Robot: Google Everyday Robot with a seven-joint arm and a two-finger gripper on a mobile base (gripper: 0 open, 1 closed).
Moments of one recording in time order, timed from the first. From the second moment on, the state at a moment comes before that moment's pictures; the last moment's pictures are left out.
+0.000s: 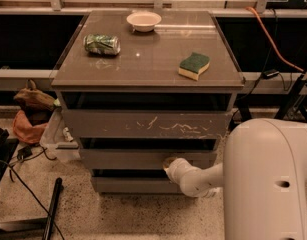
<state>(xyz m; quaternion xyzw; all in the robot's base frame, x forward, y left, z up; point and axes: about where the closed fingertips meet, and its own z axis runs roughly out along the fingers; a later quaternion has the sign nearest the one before) 0.645 -0.076 0.405 -0.39 0.81 0.00 0.44</state>
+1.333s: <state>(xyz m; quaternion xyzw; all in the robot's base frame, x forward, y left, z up) 0.486 -0.125 0.649 -0.29 0.73 -0.18 0.59</state>
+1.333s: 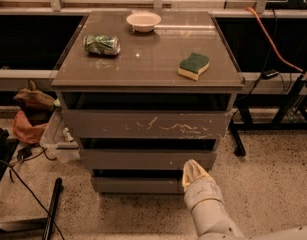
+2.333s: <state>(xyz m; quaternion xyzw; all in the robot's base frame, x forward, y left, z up) 0.483 -0.123 0.653 -0.30 0.73 -0.18 0.59</state>
